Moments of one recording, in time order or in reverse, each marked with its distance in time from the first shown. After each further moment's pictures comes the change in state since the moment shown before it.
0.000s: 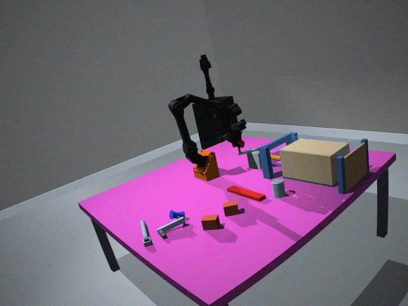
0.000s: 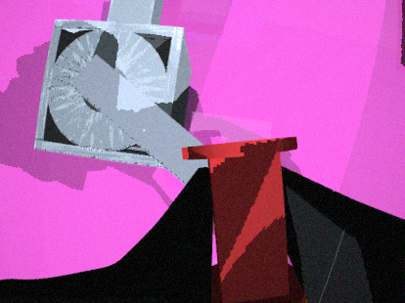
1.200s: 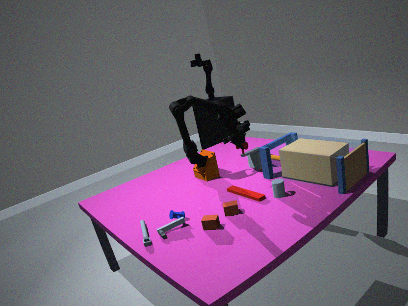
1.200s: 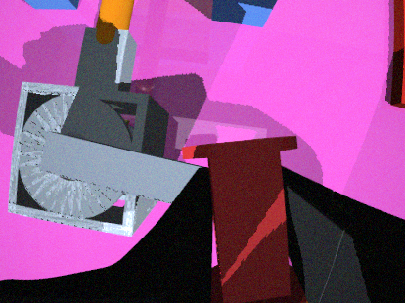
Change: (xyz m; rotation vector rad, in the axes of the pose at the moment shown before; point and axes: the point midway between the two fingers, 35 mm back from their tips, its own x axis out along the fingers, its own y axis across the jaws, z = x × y) arm 0.017 -0.024 0.037 -0.005 -0.014 -0.019
